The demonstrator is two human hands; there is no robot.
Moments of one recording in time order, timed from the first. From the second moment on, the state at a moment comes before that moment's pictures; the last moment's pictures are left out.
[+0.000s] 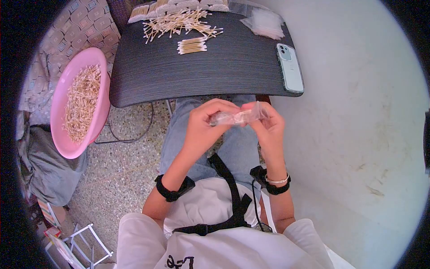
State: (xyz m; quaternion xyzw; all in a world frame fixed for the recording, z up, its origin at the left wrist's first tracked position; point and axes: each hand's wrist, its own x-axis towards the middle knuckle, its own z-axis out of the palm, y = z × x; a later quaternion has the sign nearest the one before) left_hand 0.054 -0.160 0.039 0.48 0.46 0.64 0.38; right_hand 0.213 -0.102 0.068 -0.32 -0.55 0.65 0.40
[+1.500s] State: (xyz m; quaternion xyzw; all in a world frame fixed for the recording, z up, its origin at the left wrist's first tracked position) left_hand 0.033 -0.163 0.027 0.27 0.50 0.71 0.43; right_hand 0.203 -0.080 0.071 -0.38 -0.56 0.61 0.40
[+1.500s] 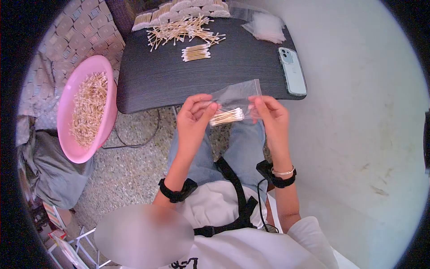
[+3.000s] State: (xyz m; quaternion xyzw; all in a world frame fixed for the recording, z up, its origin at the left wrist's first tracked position) left_hand -0.062 -0.083 -0.007 0.66 0.72 0.19 -0.13; right_hand 0.095 -0.023 0.023 -0.27 -0.90 0.14 0.33
